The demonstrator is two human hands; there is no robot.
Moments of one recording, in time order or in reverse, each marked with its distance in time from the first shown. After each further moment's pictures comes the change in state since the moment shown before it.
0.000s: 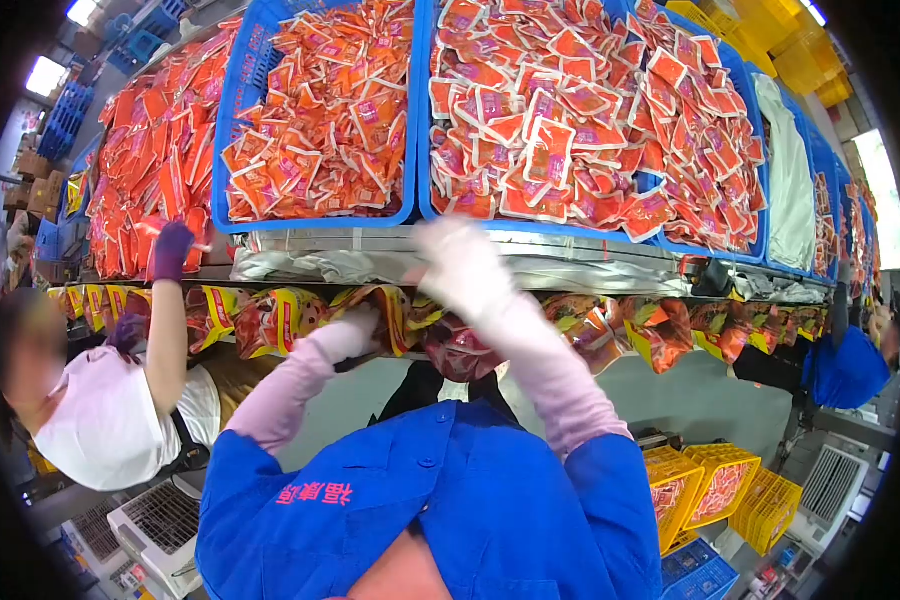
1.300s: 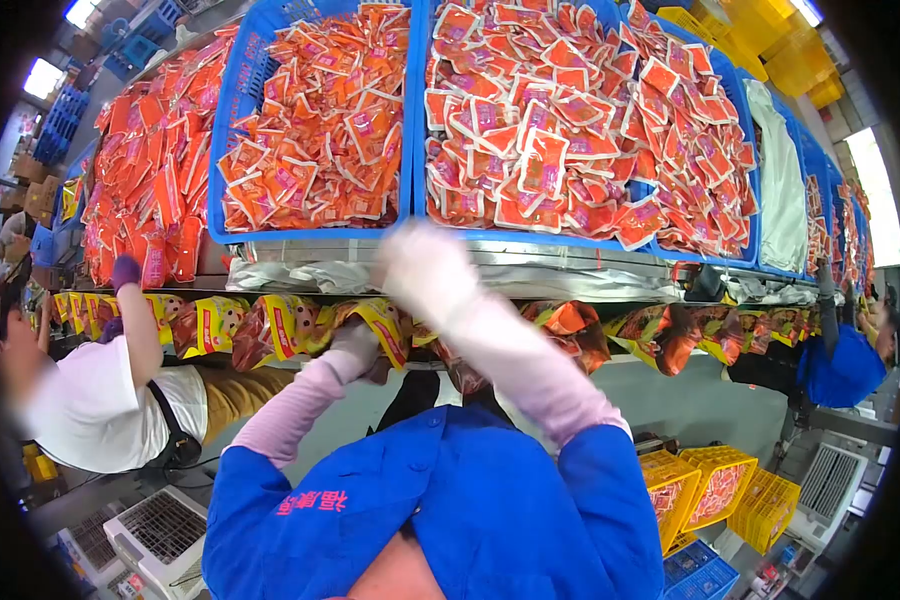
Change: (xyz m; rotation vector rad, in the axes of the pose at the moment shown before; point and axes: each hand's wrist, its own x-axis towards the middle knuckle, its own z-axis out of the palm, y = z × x) left_hand 0.003 -0.003 0.054 -0.045 0.247 -0.016; right_hand 0.033 -0.032 0.007 -0.255 -0.118 -0.063
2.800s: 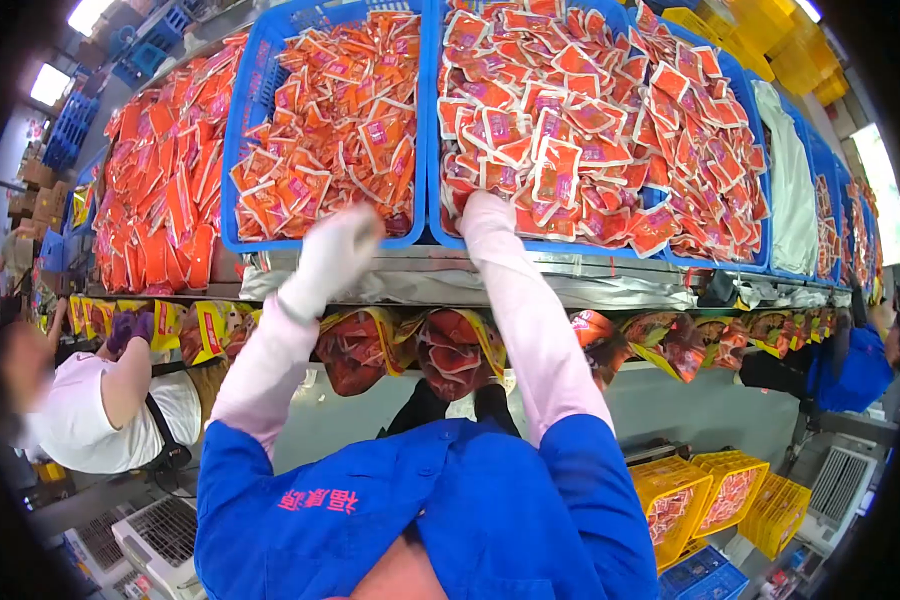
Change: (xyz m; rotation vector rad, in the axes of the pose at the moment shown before) left_hand 0.078 0.006 -0.225 -0.271 0.507 0.072; right_hand 0.047 0.111 0.054 0.000 -0.369 0.859
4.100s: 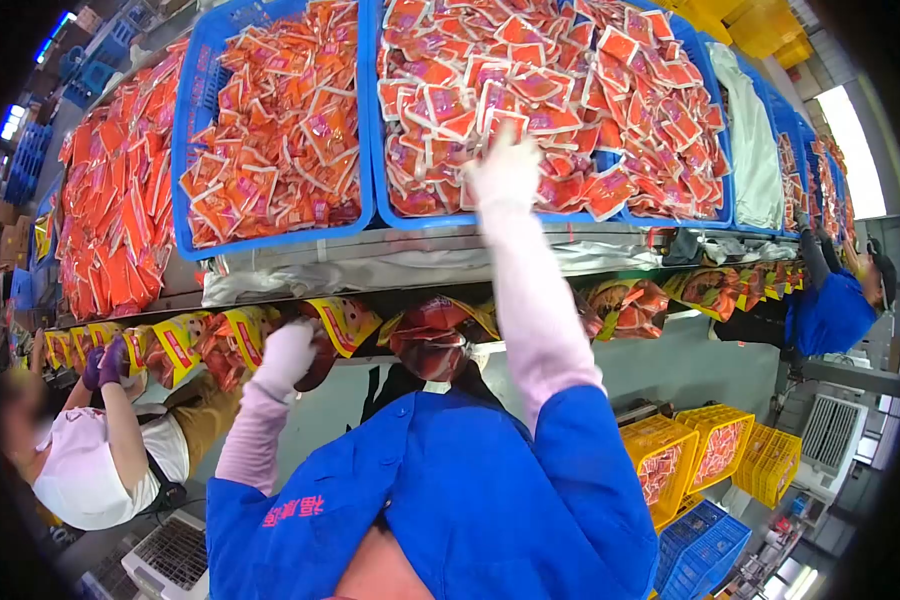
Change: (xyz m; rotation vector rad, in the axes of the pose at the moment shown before) left_hand -0.165 -0.045 0.044 0.231 -0.467 -0.180; right_hand -0.030 0.060 -0.048 0.007 0.860 0.171
